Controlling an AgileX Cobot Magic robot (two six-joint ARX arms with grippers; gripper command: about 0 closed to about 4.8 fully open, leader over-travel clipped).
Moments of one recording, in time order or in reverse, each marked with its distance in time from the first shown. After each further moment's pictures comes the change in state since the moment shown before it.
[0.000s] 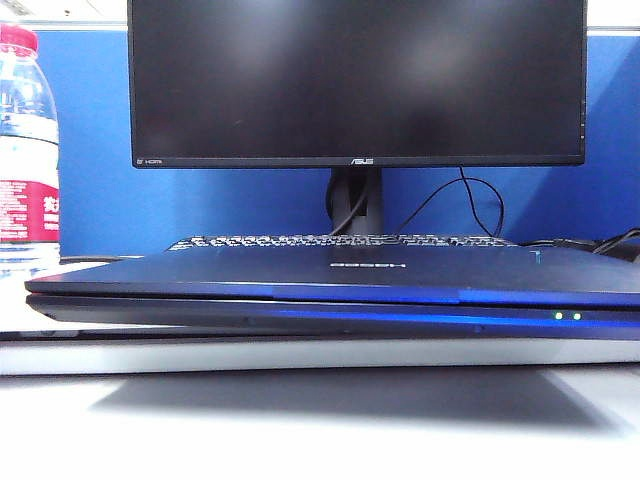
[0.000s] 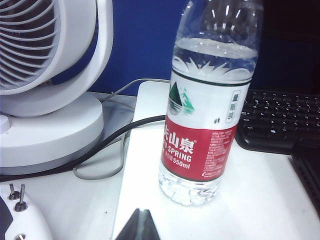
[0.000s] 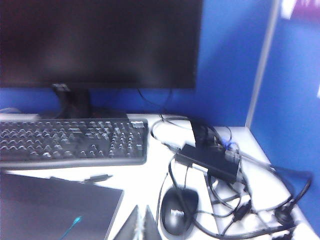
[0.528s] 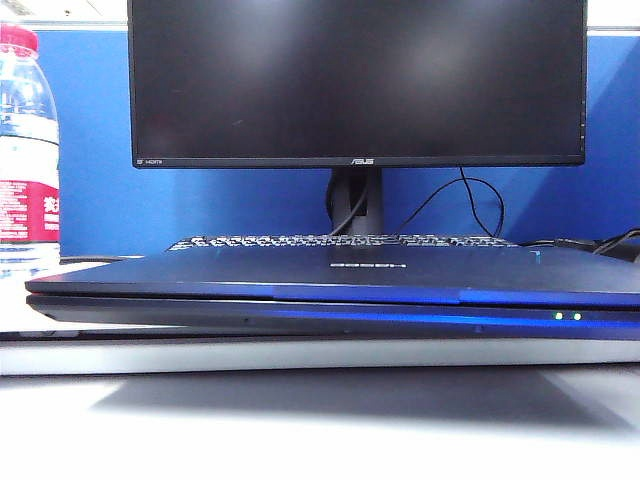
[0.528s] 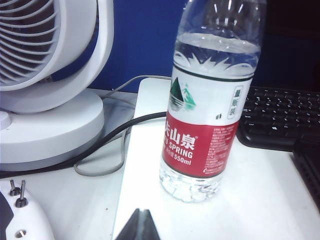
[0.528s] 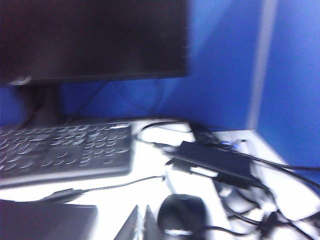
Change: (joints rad) left arm 0.000 0.000 0.000 -0.011 0.000 0.000; right arm -0.072 -0.019 -0.598 0.707 0.001 0.037
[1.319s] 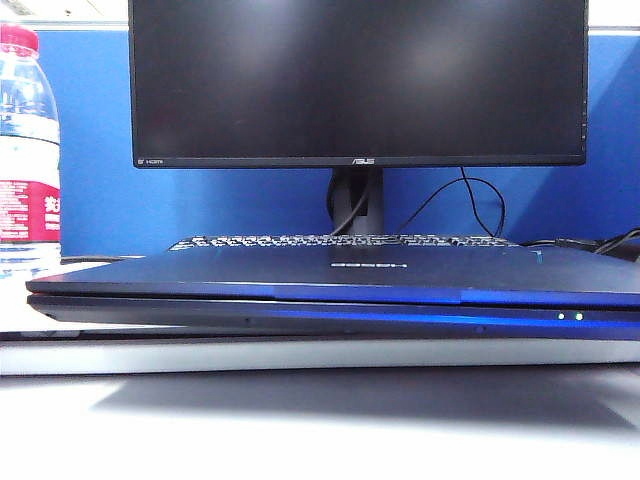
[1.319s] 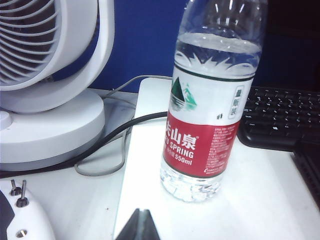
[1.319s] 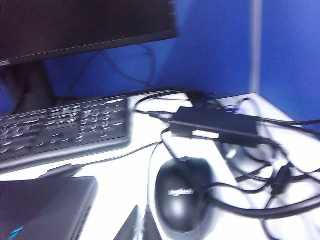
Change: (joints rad) left arm 0.000 0.000 0.000 0.000 0.000 0.000; right arm -0.048 0.000 -0.093 0.016 -0.040 0.116
